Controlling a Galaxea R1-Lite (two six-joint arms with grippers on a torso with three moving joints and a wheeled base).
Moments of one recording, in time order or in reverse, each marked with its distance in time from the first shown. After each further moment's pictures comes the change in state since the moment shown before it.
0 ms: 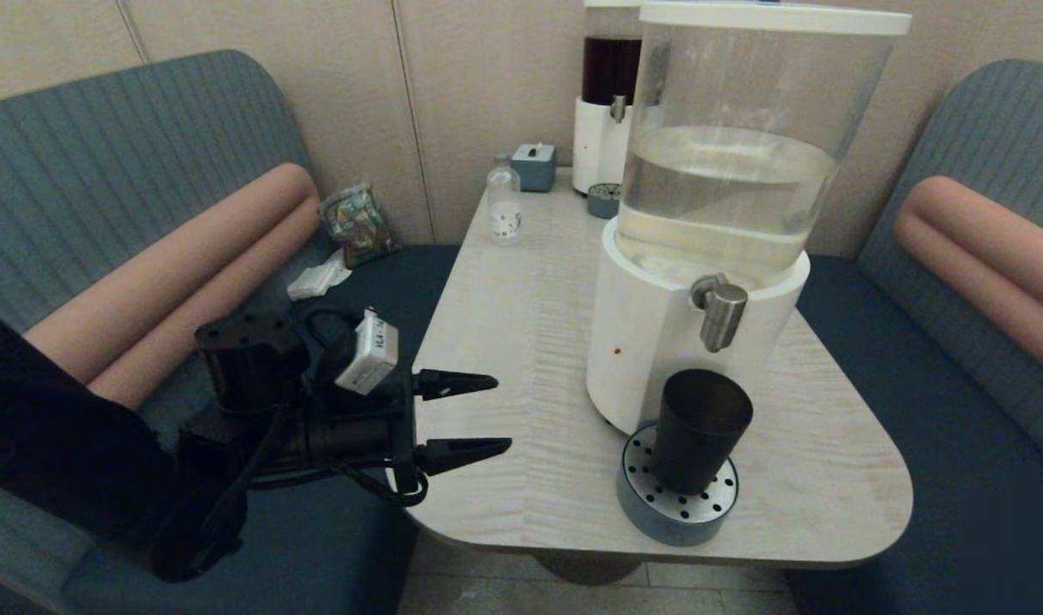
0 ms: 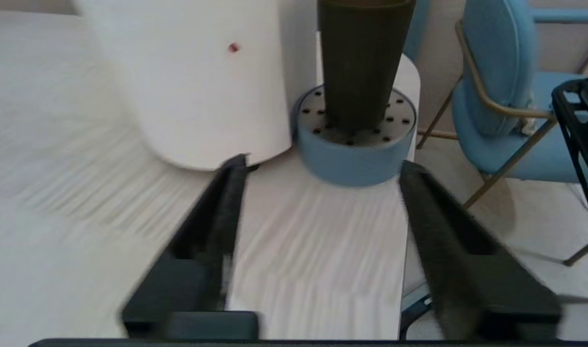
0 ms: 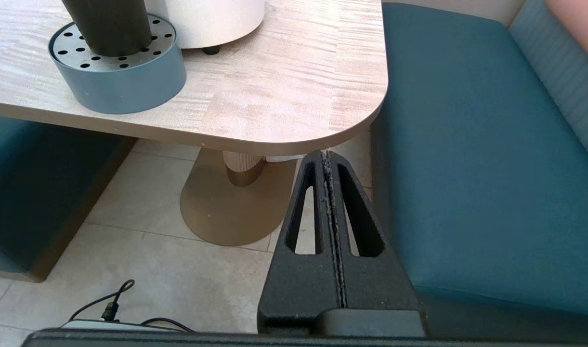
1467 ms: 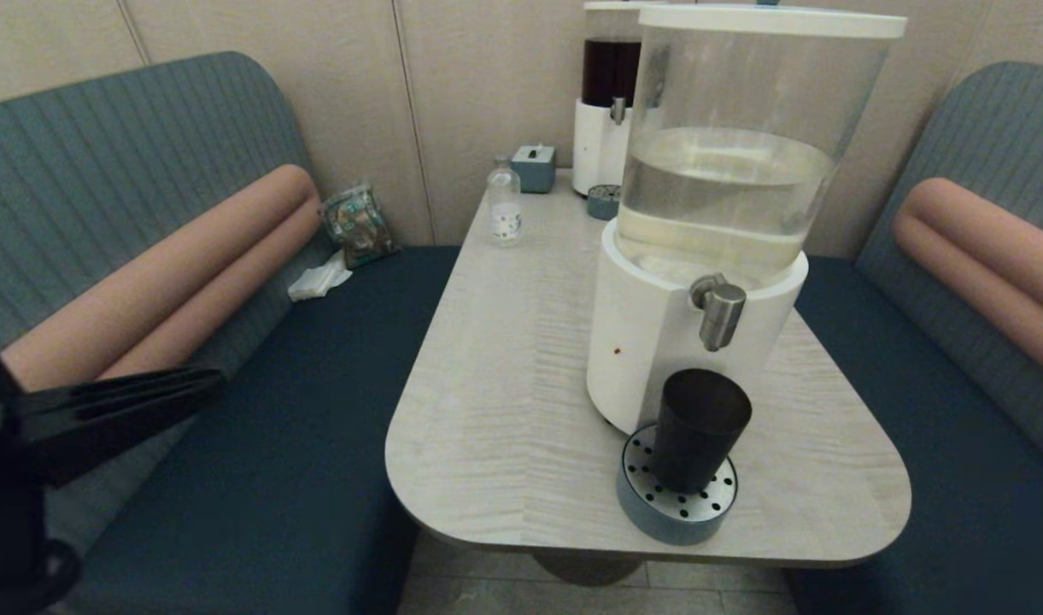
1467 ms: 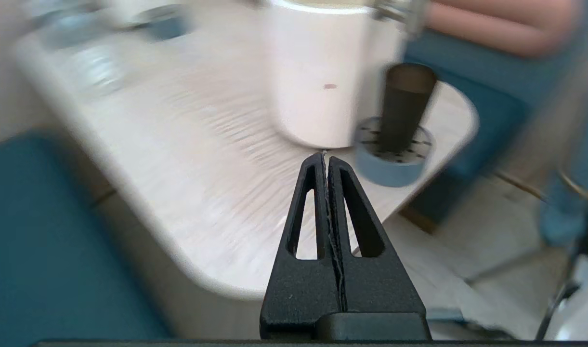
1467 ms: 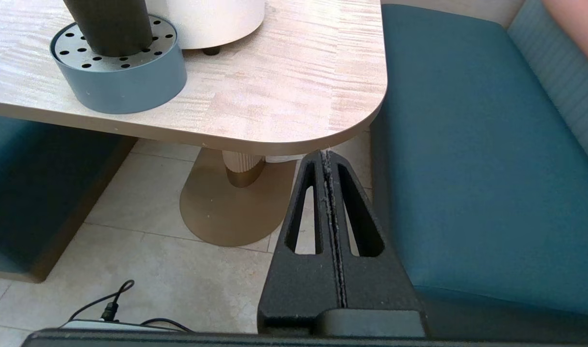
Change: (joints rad) left arm 0.297 -0.945 0.078 0.789 0.169 -0.143; right arm 0.000 0.000 0.000 0.000 0.000 0.000
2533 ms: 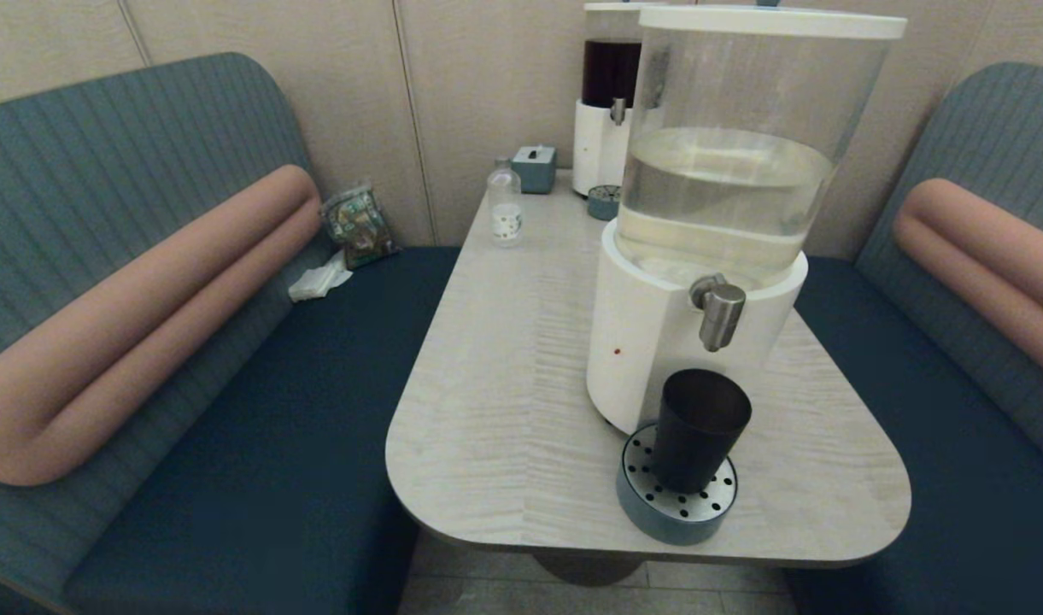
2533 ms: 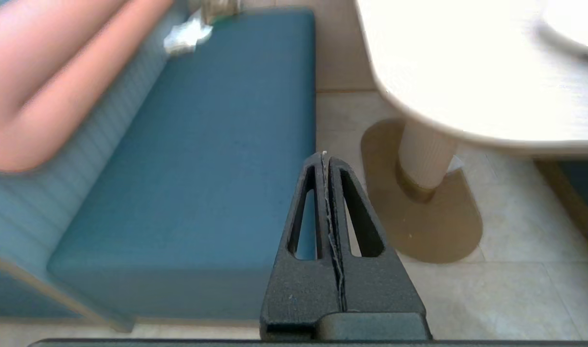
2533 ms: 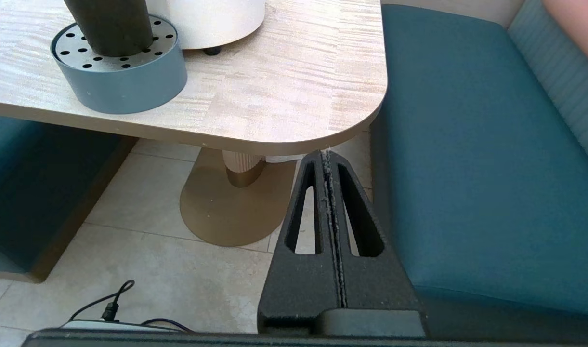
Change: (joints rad) left arm 0.007 -0.974 0.518 0.456 0.794 -0.093; right arm 0.000 0.000 0.000 0.000 0.000 0.000
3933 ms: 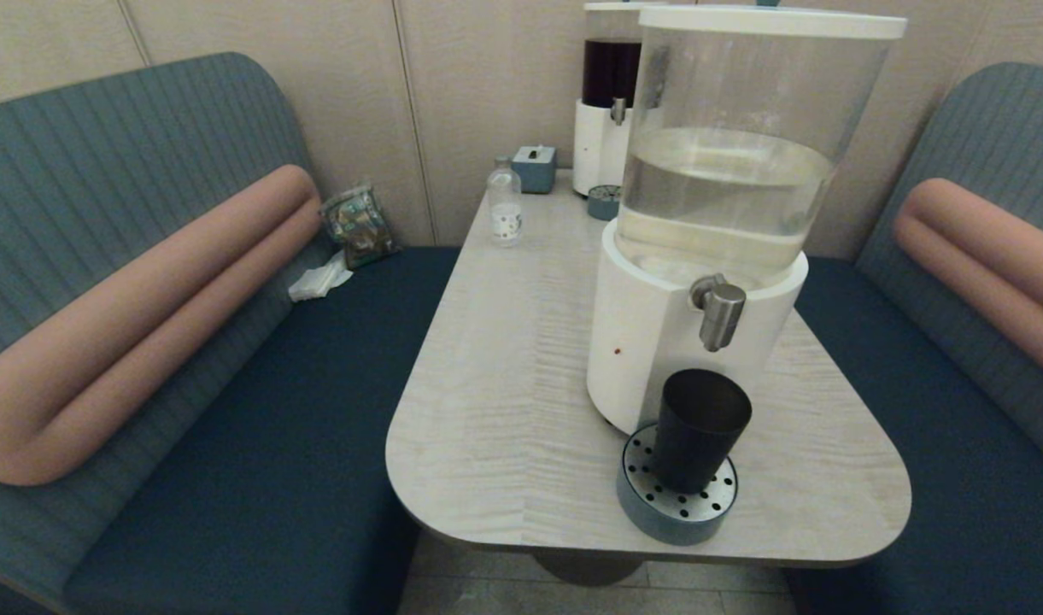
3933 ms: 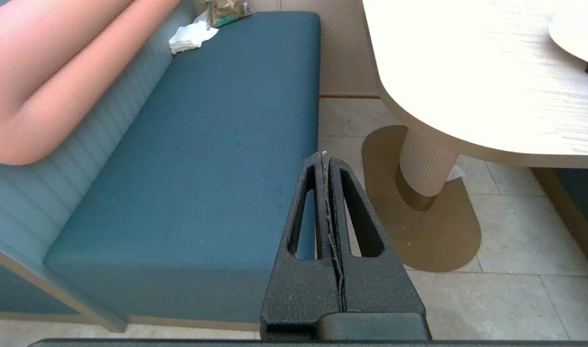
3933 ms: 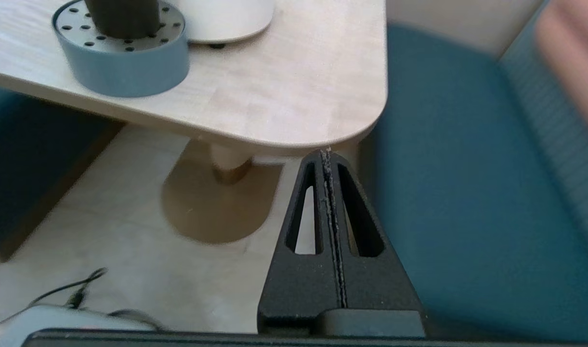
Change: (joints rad) left arm 0.000 -0.001 0.019 -0.019 0.023 -0.029; right arm 0.000 -0.001 0.005 -0.012 0.029 -0.110
